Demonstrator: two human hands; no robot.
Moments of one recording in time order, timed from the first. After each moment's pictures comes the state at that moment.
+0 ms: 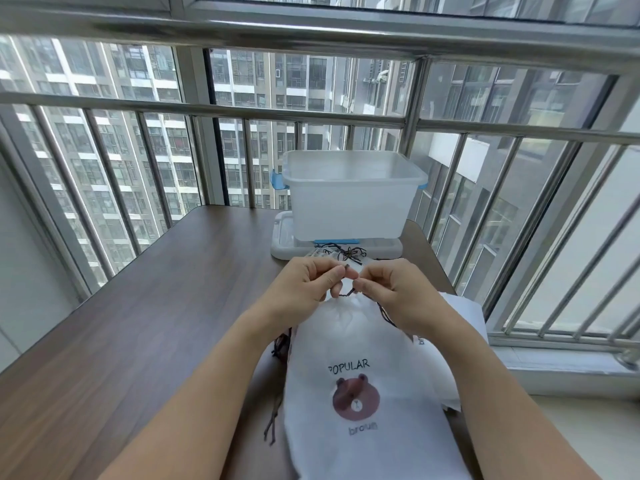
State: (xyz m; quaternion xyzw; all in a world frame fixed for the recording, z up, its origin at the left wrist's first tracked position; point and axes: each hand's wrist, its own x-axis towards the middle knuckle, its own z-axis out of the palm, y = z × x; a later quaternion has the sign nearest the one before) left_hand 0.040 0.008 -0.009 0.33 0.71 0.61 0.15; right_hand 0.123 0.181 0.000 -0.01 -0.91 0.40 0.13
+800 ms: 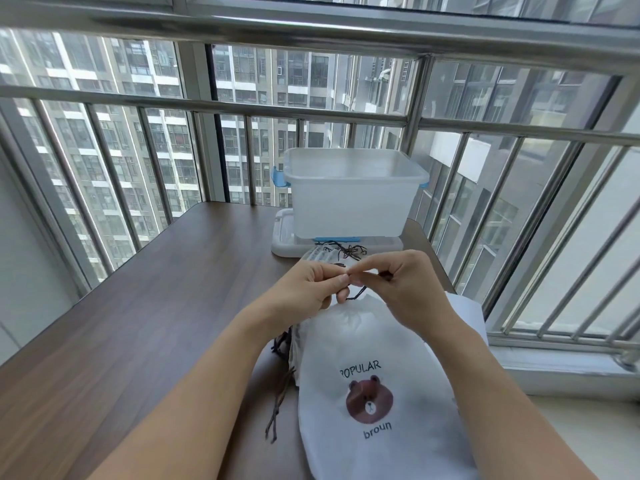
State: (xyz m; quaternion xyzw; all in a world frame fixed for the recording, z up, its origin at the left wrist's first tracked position) left_hand 0.047 0.005 -0.004 0.35 0.71 0.56 0.23; right_hand 0.121 0.179 -0.002 0.05 -0.88 0.38 0.28
